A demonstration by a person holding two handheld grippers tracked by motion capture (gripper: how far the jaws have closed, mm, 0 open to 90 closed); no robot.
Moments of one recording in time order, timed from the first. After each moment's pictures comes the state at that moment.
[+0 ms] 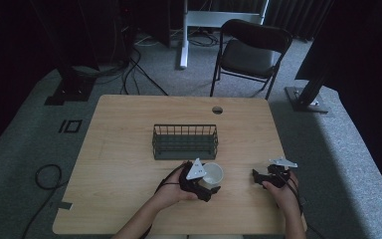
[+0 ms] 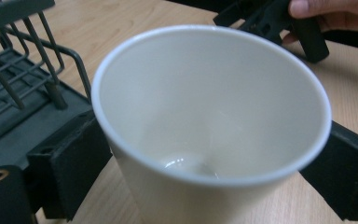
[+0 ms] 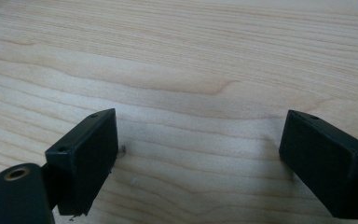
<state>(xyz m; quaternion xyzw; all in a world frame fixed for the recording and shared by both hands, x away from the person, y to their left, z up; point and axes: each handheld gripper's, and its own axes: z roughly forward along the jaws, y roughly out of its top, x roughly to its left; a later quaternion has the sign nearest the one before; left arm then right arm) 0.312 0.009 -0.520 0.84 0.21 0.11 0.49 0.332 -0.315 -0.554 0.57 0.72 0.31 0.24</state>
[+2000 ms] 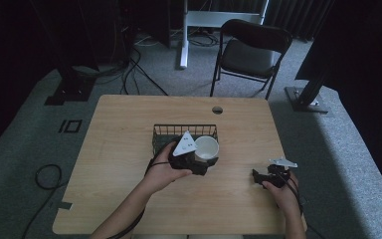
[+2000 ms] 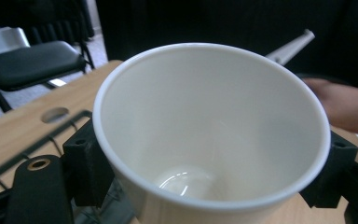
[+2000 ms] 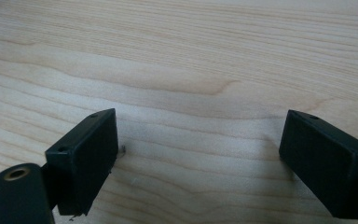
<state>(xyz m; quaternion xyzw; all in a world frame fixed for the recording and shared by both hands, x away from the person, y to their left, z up) 0.330 0.036 -0.418 0.79 0.22 0.15 0.55 0.332 -0.315 -0.554 0.57 0.72 0.31 0.24</state>
